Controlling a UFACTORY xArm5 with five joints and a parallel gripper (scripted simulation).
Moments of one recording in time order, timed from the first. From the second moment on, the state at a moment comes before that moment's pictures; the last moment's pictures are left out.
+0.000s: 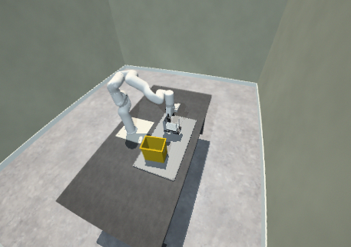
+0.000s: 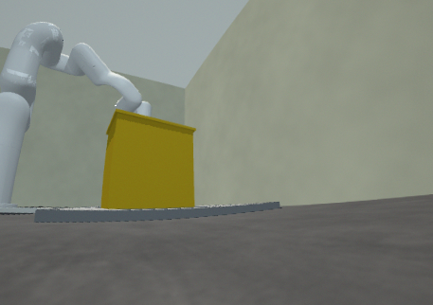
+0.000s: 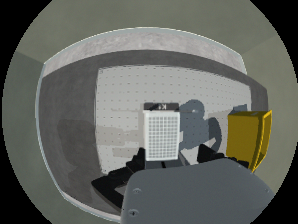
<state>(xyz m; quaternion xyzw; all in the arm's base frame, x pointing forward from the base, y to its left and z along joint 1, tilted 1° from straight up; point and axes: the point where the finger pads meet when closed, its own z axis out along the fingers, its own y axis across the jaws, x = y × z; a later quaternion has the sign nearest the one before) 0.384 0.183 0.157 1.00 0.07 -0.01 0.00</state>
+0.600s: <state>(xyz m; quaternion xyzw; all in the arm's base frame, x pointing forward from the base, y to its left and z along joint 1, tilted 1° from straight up) 0.383 0.183 0.131 1.00 0.07 -0.01 0.00</state>
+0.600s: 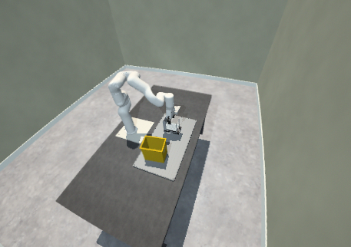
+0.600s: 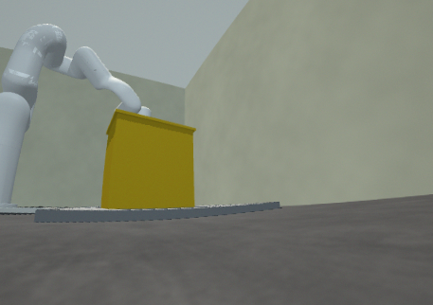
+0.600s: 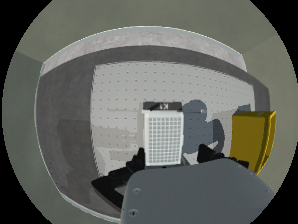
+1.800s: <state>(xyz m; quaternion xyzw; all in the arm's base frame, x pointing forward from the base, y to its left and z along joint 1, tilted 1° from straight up) 0.382 0.184 0.077 1.00 0.07 -0.01 0.00</state>
